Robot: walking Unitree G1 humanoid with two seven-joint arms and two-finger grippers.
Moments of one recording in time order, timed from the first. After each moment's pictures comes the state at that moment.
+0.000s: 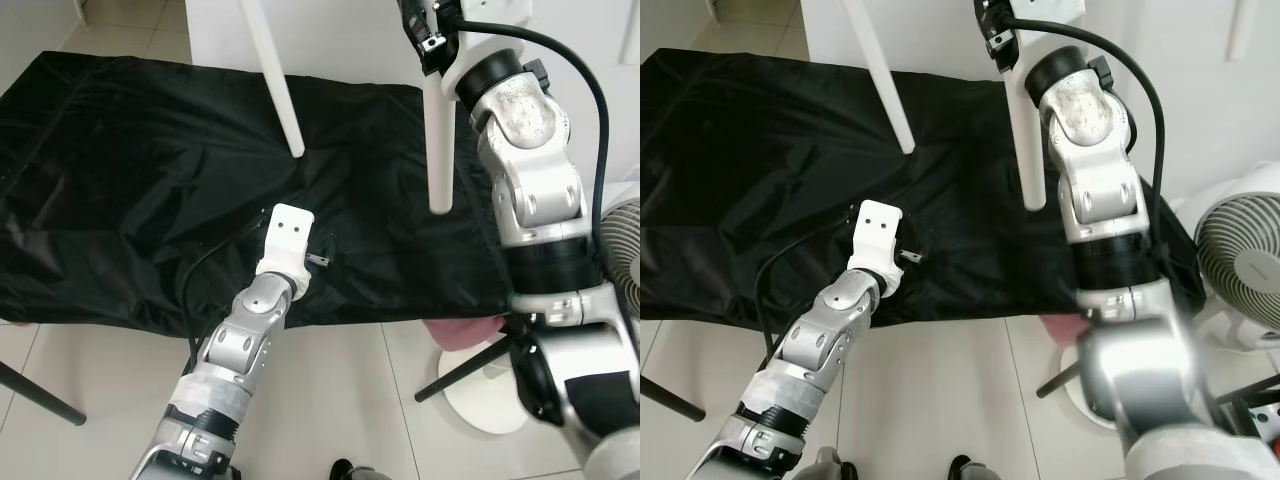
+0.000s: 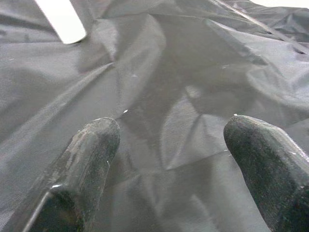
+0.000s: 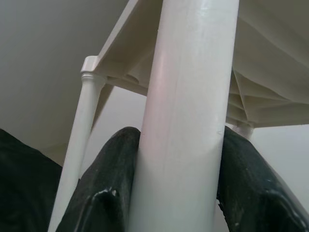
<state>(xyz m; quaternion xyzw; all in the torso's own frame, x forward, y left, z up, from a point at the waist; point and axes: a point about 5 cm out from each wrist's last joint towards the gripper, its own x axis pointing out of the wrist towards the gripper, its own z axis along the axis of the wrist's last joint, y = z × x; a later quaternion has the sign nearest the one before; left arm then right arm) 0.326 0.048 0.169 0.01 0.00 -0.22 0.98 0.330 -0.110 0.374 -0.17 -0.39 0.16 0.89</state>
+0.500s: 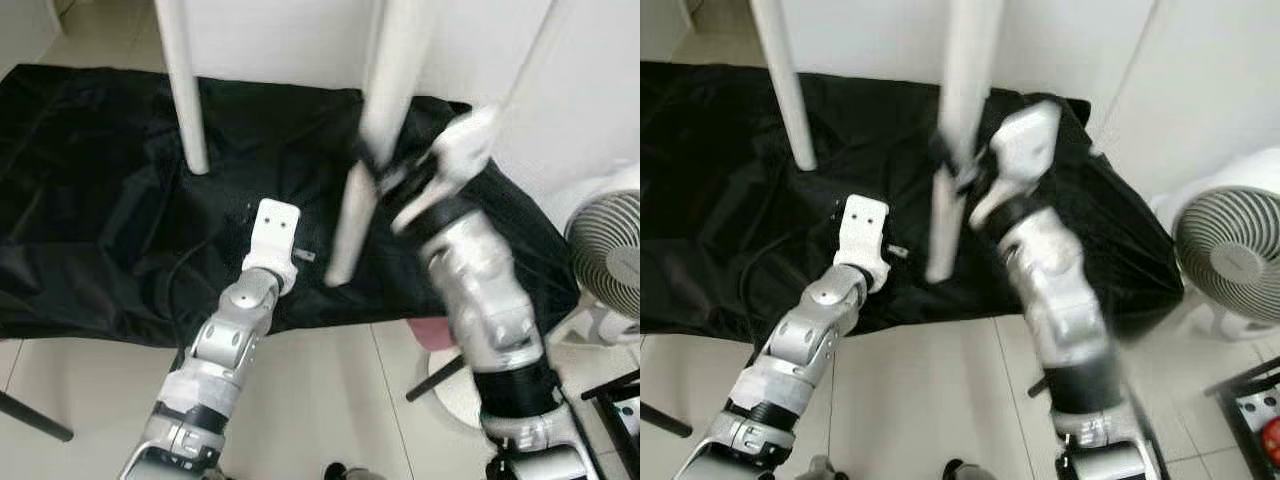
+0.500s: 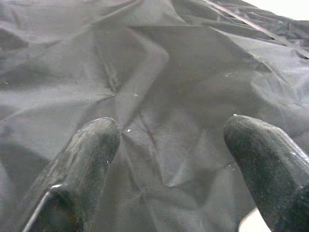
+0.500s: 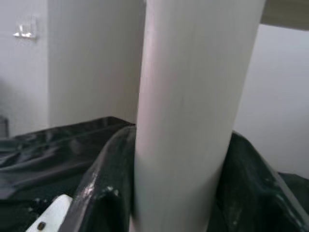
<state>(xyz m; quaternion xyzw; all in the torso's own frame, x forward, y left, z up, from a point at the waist) 0.331 0.061 0.171 0.02 0.00 -0.20 0.98 0.294 -0.084 0.267 -0.01 -0.27 0.32 0.91</state>
